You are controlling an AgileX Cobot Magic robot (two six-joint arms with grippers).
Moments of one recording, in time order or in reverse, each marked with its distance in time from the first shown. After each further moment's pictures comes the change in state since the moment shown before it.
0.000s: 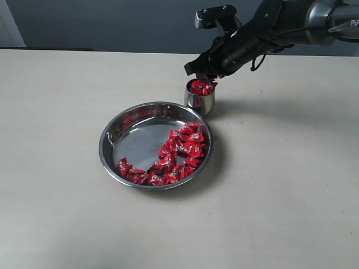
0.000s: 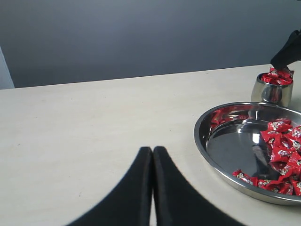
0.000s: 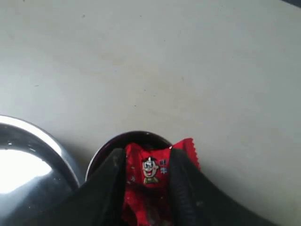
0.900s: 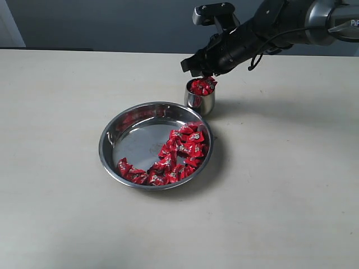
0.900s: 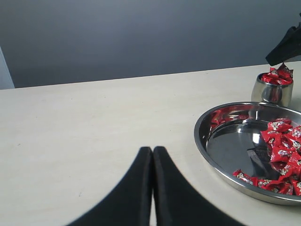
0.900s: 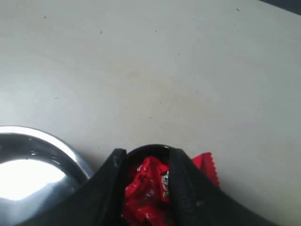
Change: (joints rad) left arm 0.000 0.000 0.000 0.000 0.000 0.000; right arm 0.000 0.000 0.000 0.133 -0.006 -0.106
